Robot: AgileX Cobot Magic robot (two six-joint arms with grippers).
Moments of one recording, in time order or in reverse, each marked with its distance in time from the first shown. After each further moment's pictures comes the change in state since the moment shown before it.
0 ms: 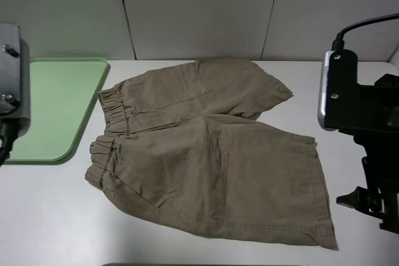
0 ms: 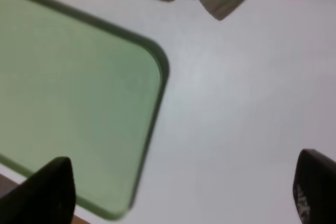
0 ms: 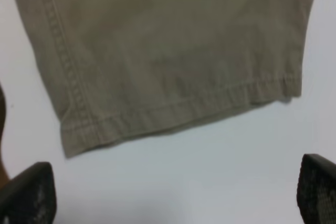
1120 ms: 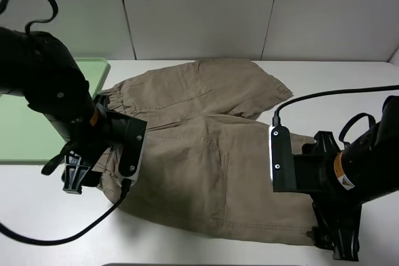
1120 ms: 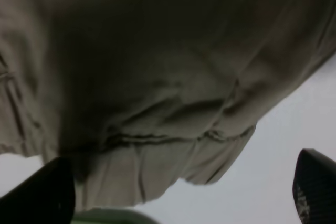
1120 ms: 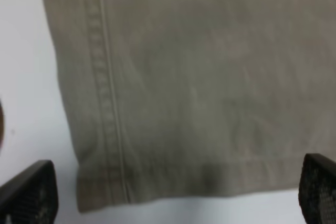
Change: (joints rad) left arm 0.030 0.607 0.097 0.008 -0.556 0.179; right arm 0.023 0.289 0.215 -0.038 -0.386 -0.015
